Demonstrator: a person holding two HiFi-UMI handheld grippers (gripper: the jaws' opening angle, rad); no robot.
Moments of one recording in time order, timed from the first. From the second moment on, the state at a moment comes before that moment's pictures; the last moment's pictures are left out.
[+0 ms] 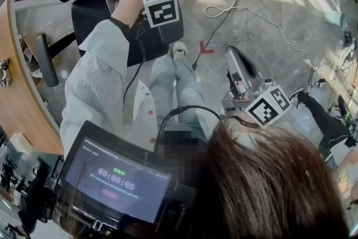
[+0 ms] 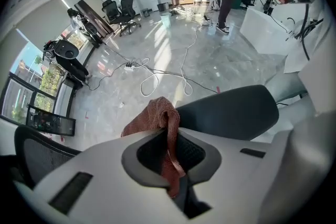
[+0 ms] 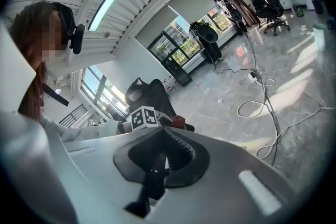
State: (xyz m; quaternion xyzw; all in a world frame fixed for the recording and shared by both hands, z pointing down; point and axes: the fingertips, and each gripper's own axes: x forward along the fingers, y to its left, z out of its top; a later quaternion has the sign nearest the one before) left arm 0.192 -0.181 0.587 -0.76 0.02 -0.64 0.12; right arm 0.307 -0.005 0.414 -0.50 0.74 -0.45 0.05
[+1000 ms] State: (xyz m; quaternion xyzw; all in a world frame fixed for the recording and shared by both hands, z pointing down) left arm 0.205 -0.011 0.577 -0.78 -0.09 -0.61 0.07; right arm 0.299 0.002 0.408 -0.49 0.75 -0.45 0.06
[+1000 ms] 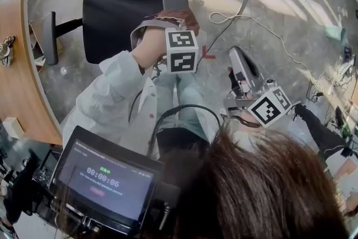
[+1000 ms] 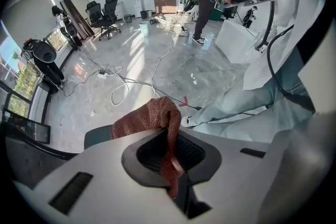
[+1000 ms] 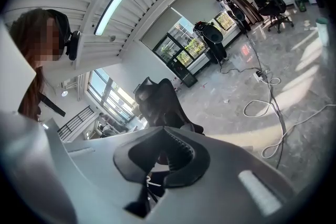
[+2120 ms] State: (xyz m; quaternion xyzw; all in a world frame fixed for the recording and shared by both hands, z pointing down) left arm 0.134 -0.033 0.279 -0.94 0.31 -0.12 -0.12; right arm 0.245 -0.026 0.248 -0.43 0.87 -0.25 0.05
